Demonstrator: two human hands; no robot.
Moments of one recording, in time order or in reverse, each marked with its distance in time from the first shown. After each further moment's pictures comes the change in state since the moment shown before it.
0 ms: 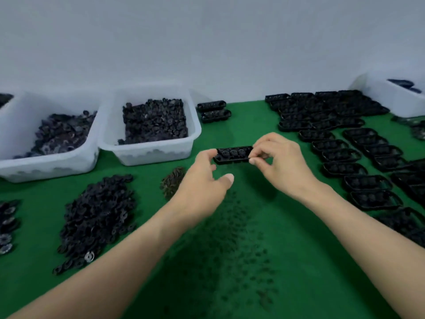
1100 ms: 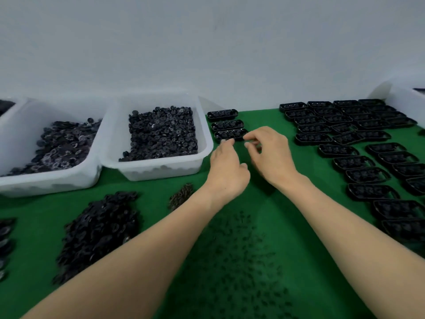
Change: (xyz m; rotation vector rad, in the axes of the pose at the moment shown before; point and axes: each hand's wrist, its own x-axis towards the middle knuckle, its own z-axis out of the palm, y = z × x) left_hand 0.096 0.007 0.016 0.179 0.060 -0.004; right_hand 0.082 0.023 0.051 -0.035 0.161 0.015
